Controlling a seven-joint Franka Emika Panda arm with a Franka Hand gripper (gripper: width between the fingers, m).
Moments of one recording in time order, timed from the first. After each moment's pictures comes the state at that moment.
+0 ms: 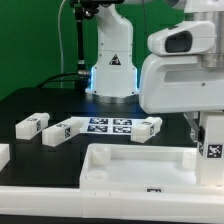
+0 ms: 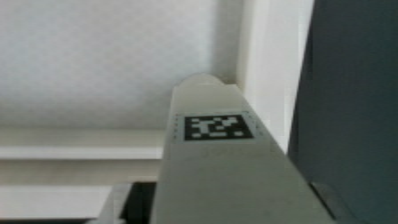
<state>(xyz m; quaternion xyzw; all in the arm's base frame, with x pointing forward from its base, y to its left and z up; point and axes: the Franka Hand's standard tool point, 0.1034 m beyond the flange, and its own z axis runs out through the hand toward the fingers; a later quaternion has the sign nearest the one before) 0.652 0.097 0.094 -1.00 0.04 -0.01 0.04</state>
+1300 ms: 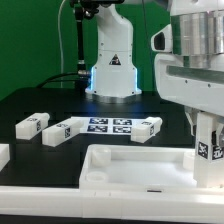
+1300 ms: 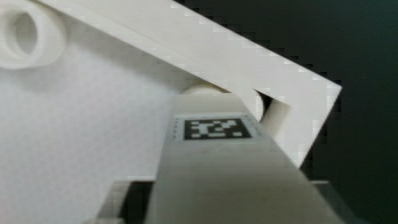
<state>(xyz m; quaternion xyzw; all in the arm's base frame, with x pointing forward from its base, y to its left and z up) 0.654 0.092 0.094 -0.82 0.57 0.02 0.07</state>
